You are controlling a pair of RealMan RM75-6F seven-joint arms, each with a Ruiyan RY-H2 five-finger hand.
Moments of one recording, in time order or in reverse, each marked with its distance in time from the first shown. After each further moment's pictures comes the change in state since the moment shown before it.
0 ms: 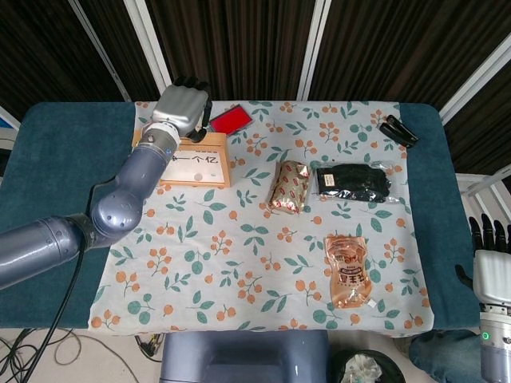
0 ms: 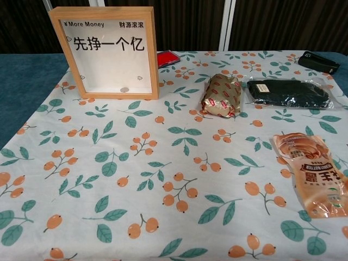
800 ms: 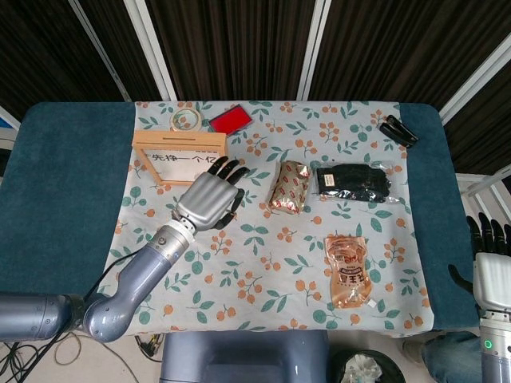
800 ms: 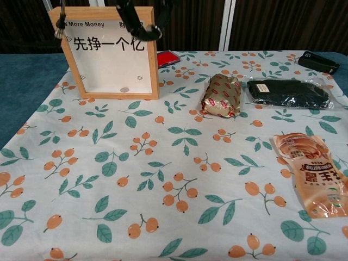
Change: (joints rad) left arm 0.328 -0.101 -0.057 -0.618 0.655 0.405 -0.178; right arm -0.030 0.067 -0.003 -0.144 -0.061 0.072 0.080
